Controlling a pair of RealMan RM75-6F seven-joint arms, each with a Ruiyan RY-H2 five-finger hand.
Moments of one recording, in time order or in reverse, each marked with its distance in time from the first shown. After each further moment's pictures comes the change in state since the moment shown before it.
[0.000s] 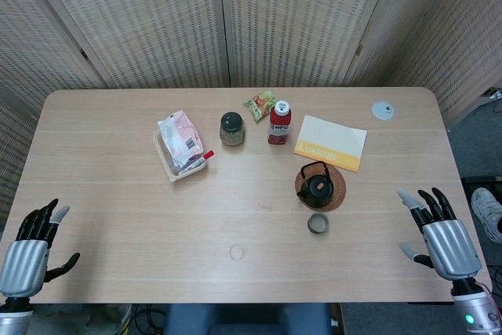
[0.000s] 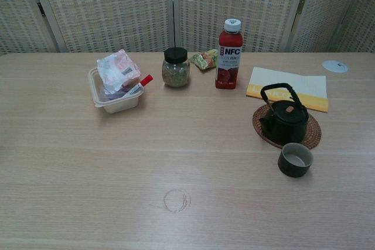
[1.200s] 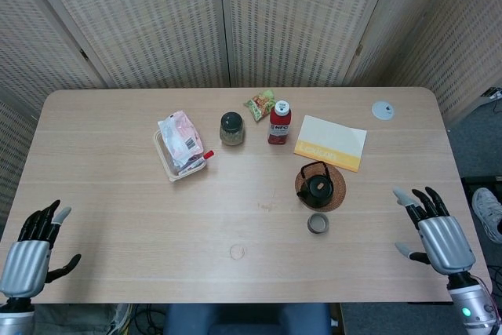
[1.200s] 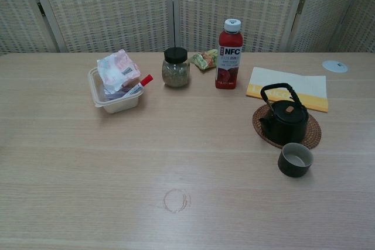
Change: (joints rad) left arm 0.000 0.004 0.006 -0.013 -0.004 -0.012 0.008; right arm 0.035 0.010 0.004 -0.004 0.036 -0.075 0.062
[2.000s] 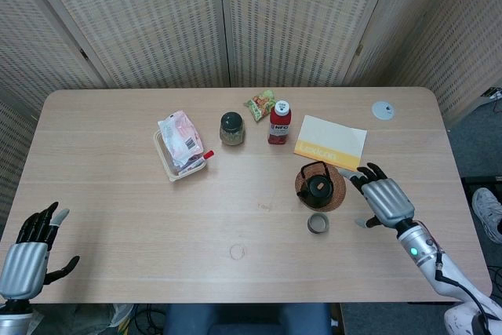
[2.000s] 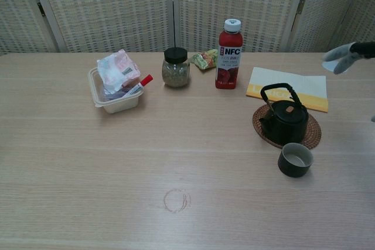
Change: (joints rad) left arm 0.008 -0.001 0.005 0.009 -0.007 0.001 -0.010; right arm 0.346 0.001 0.129 -0.066 0.290 -0.504 -0.093
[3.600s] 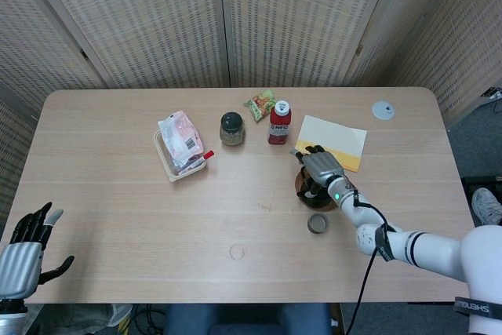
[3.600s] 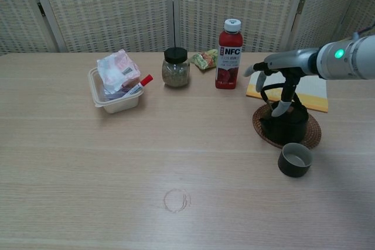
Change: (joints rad) left arm 0.003 0.006 -0.007 0.025 -0.025 -0.012 -0.026; right arm 0.569 -0.347 -0.060 0.408 0.729 -0.322 -0.222
